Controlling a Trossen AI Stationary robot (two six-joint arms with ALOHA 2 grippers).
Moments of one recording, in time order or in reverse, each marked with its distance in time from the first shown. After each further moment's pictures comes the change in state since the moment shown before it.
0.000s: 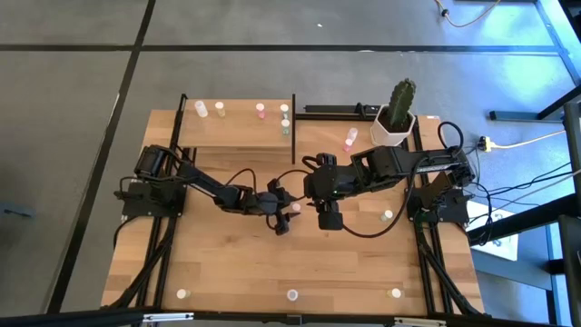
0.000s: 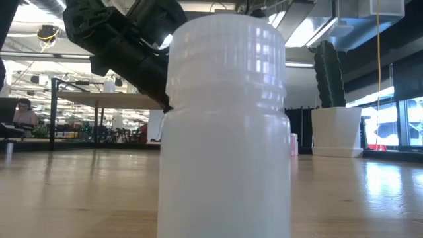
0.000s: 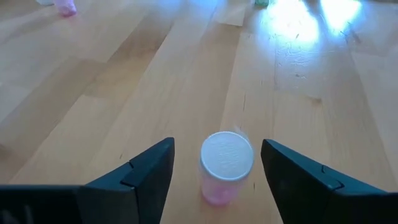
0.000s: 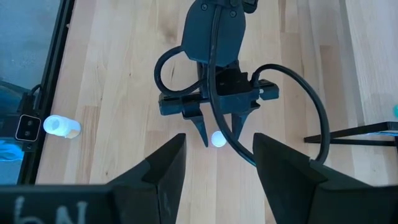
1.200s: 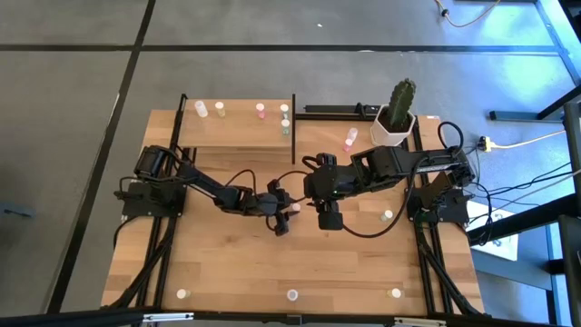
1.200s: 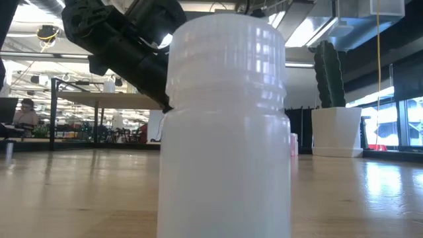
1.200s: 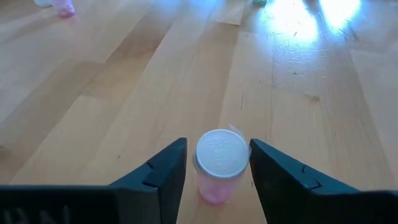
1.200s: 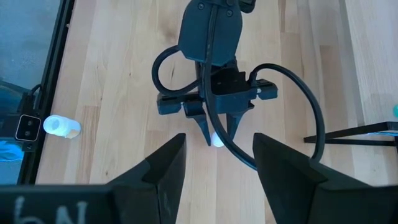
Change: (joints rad) left arm -0.009 0.000 0.000 -0.001 -0.010 0.007; right arm 0.000 0.000 0.000 0.000 0.000 0.000
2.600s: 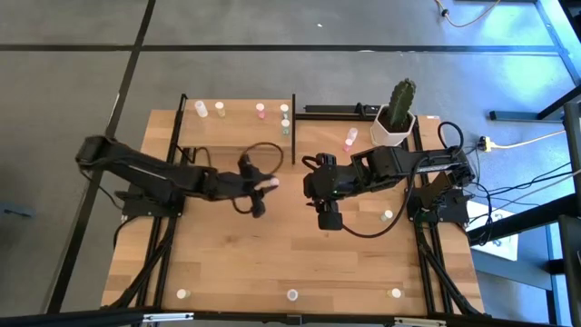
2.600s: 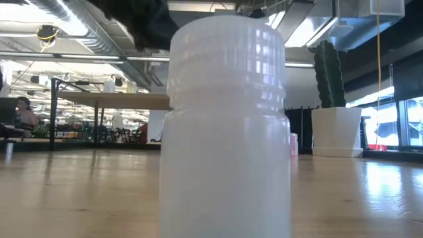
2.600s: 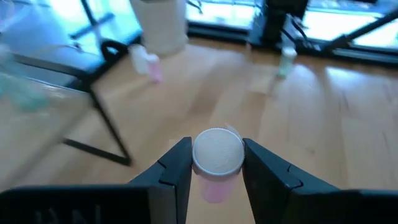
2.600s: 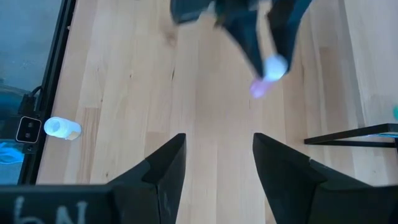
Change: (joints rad) left arm -0.020 -0.580 0.000 -0.499 -0.181 -0.008; right arm 0.000 0.000 0.000 0.007 0.000 0.000
